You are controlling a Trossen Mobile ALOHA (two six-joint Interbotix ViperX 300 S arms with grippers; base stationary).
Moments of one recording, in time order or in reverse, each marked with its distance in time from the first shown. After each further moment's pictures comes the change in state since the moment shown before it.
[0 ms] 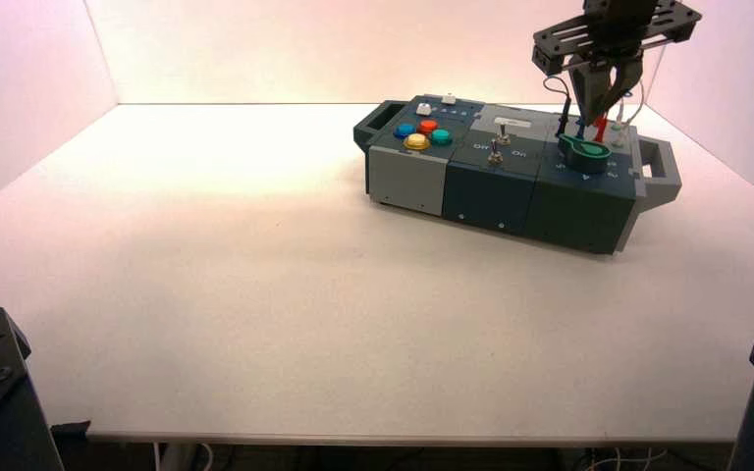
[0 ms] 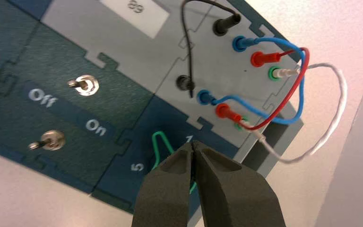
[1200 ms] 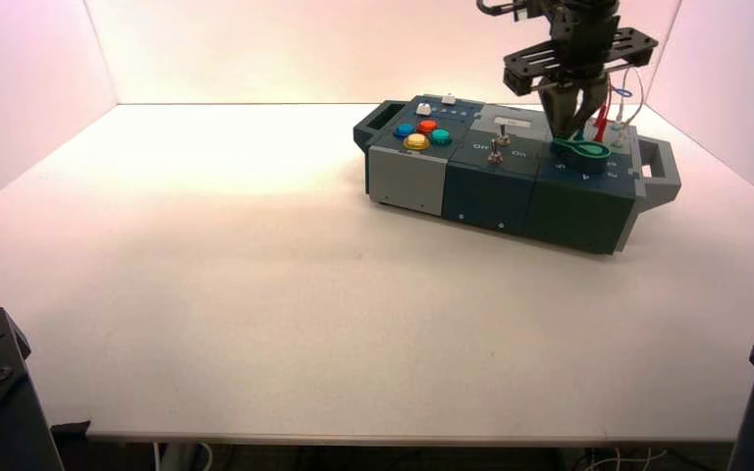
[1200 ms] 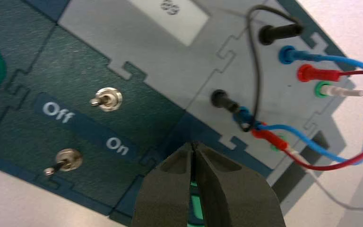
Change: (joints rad) left arm 0.000 -0.009 0.000 -0.003 -0.021 -0.011; right arm 0.046 0.103 -0.055 0.058 0.005 -0.017
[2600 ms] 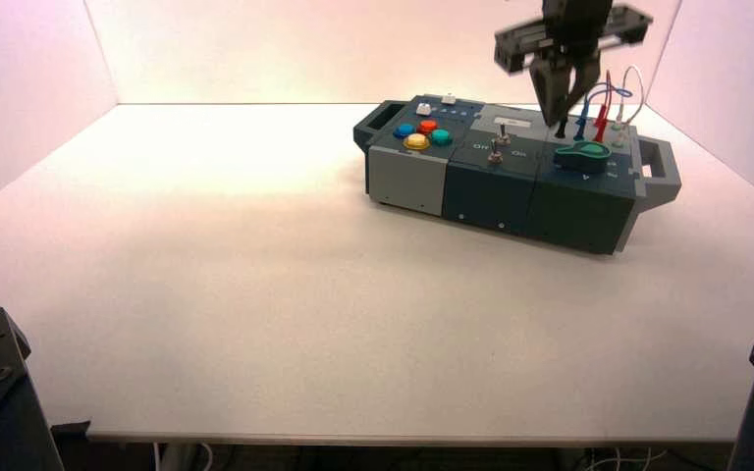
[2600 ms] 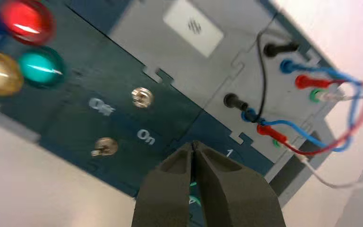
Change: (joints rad) left arm 0.000 0.012 0.000 0.000 0.035 0.015; right arm 0.051 -0.089 -0.029 0.020 0.051 -0.008
